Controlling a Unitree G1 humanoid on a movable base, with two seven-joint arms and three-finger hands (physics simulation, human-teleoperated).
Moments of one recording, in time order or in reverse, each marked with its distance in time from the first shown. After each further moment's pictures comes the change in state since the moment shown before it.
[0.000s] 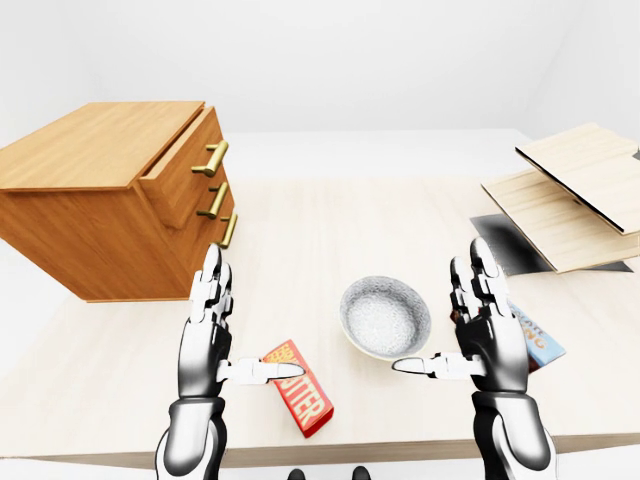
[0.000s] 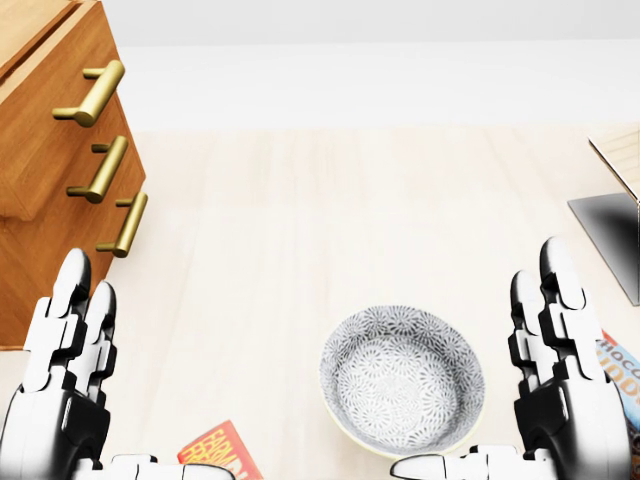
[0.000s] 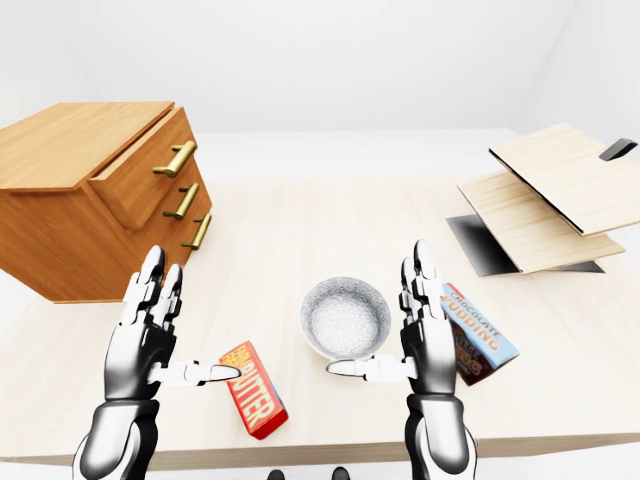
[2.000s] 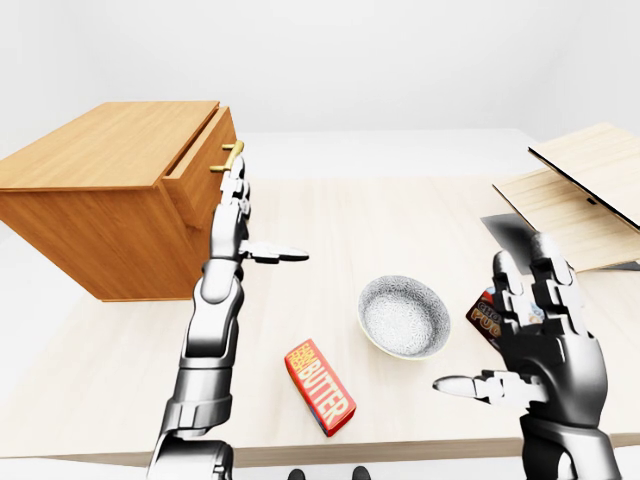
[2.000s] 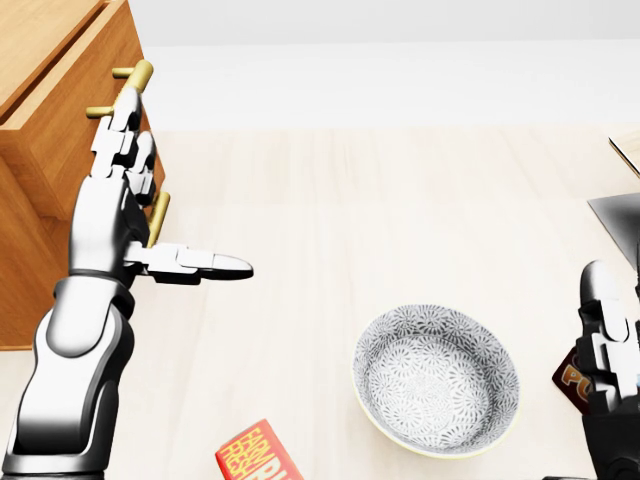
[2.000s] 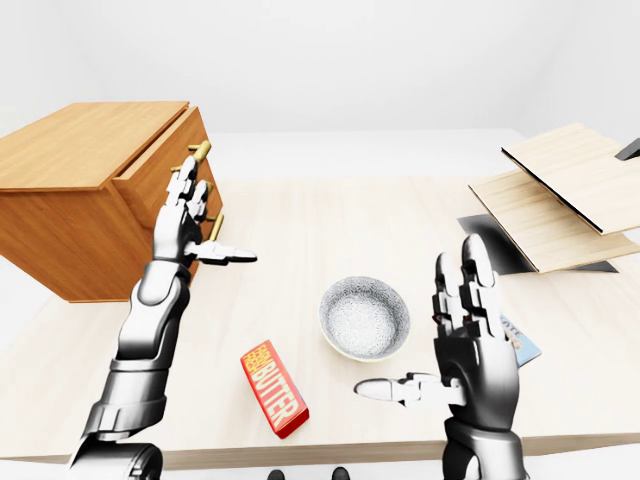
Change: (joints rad) left arm -0.817 0.094 0.117 0.644 -0.017 0.112 0.016; right arm 0.082 0.096 -0.184 -0.216 0.158 0.050 0.179
